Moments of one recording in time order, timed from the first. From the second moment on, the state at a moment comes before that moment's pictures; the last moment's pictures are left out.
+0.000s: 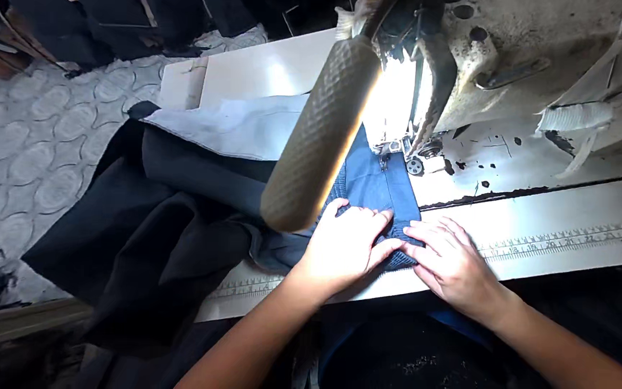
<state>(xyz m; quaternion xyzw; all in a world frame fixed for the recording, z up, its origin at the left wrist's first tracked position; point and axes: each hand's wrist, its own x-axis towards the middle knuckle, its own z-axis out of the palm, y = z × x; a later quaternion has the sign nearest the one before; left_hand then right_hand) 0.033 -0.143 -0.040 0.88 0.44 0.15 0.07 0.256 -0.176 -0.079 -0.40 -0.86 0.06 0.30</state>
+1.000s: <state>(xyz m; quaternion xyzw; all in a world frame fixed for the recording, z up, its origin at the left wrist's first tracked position) 0.023 -0.066 -0.048 0.87 0.48 0.13 0.05 0.249 -0.065 -0.059 -0.39 -0.90 0.12 0.15</state>
